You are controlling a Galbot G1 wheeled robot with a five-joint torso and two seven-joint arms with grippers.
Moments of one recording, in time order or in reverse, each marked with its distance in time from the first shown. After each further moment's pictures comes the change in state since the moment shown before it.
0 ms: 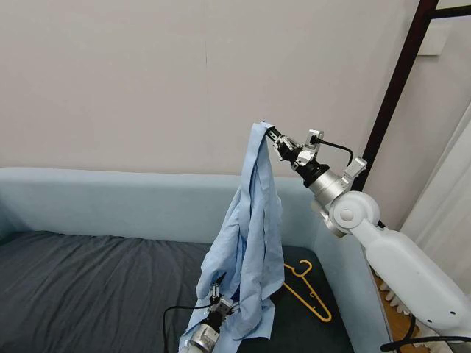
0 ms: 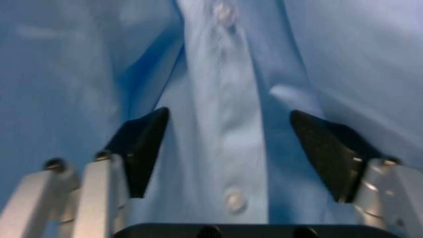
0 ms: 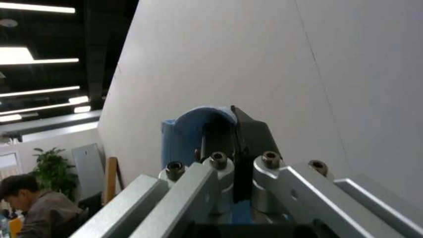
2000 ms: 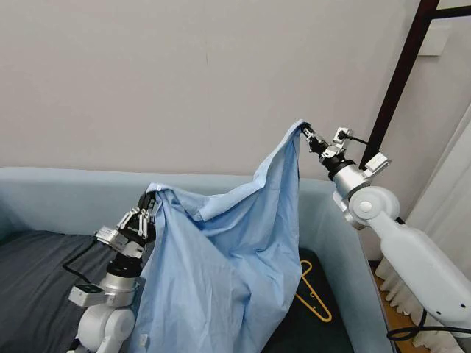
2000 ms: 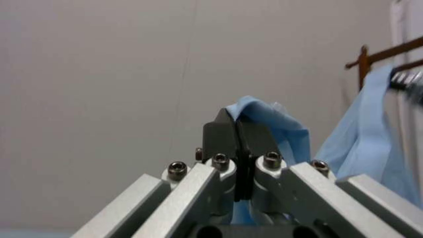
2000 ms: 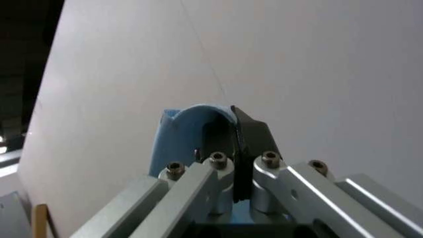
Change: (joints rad) left arm 0.179 0.377 -0.189 -0.785 -1.100 0.012 0.400; right arm -0.028 -0.037 0.144 -0.002 0.055 -0.030 0.206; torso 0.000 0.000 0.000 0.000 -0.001
